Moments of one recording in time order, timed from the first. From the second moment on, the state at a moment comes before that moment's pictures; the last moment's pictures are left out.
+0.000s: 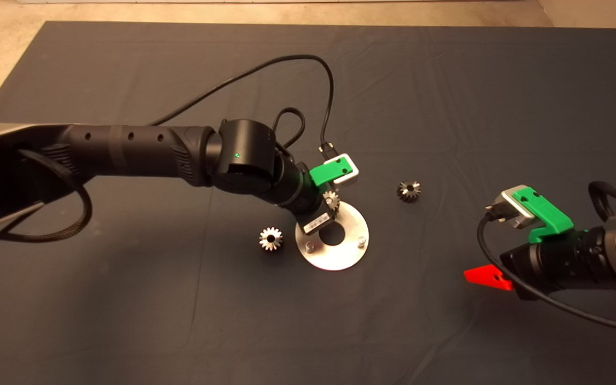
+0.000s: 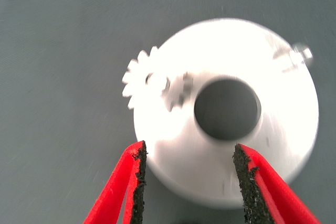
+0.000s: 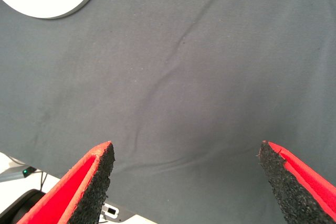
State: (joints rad) left arm -0.32 2.65 -0.97 0.64 1.18 -0.56; right arm 0.37 2.08 -0.36 -0.52 -1.43 1.43
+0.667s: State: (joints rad) left arm -0.34 2.49 -0.79 0.64 1.26 -0.71; right arm 0.39 2.07 -0.36 -0.52 -1.41 1.43
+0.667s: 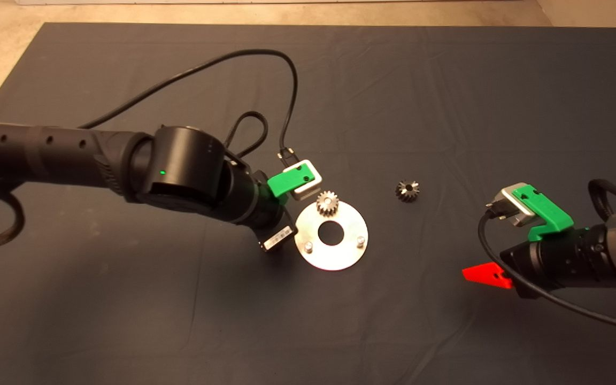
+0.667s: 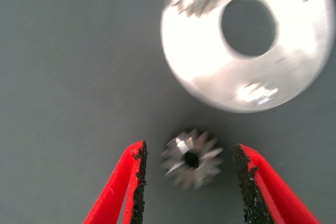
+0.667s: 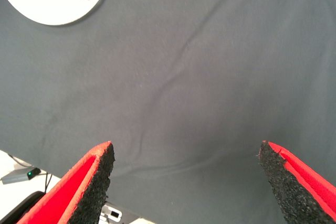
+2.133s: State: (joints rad) left arm -0.29 2.43 -0.70 0.75 1.26 -0.79; right arm 0.44 2.07 -0.36 -0.51 -1.39 1.43
